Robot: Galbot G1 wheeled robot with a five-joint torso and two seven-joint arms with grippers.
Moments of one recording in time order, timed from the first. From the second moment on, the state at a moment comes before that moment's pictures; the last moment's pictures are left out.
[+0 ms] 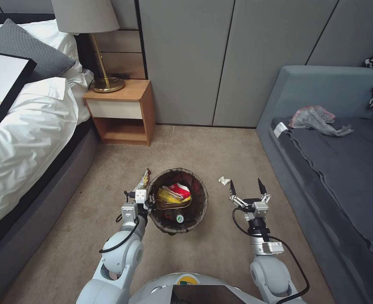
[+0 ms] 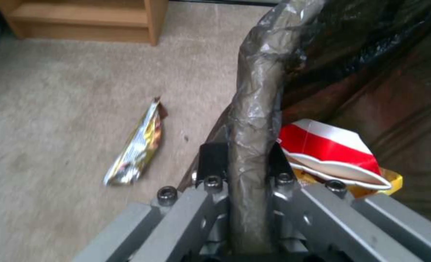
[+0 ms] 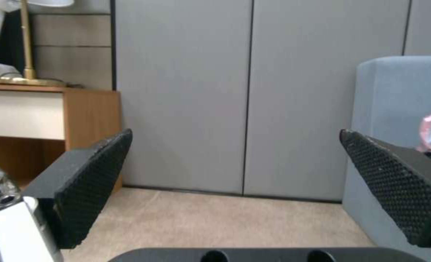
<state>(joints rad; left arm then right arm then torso) 1.49 -1.42 -0.34 -2.12 -0.24 0.53 -0.21 -1.58 1.39 0.51 1.85 0.10 0.58 0.04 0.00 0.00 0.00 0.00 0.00</state>
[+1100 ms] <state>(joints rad) 1.49 -1.41 -0.34 -2.13 -0.24 0.53 -0.21 -1.37 1.28 0.46 1.73 0.18 0.13 -0.02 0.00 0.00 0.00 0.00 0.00</state>
